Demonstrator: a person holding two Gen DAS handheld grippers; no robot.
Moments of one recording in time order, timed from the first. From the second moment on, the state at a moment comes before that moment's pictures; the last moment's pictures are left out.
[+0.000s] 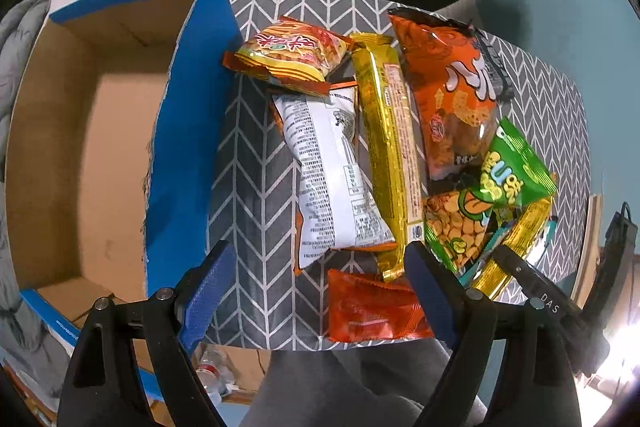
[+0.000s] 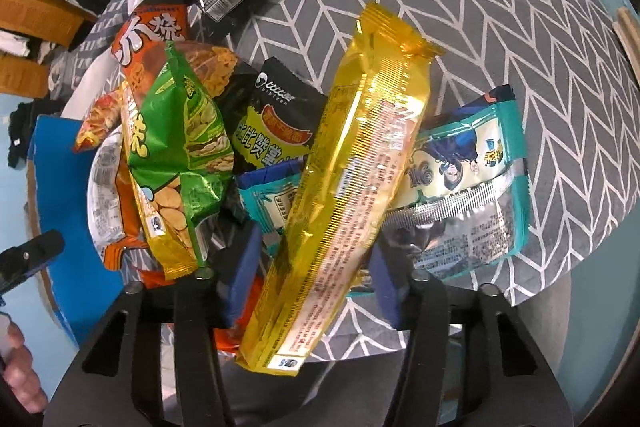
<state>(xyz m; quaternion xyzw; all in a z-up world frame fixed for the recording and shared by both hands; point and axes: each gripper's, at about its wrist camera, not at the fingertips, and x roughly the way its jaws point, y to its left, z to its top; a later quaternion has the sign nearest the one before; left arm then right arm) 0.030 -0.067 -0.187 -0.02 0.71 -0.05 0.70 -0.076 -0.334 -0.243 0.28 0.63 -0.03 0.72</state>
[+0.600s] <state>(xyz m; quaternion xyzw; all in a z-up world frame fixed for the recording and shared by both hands) 0.062 -0.072 -0.222 -0.03 0.73 -0.02 0.68 -0.043 -0.330 -0.211 0.20 0.63 -0.01 0.75</state>
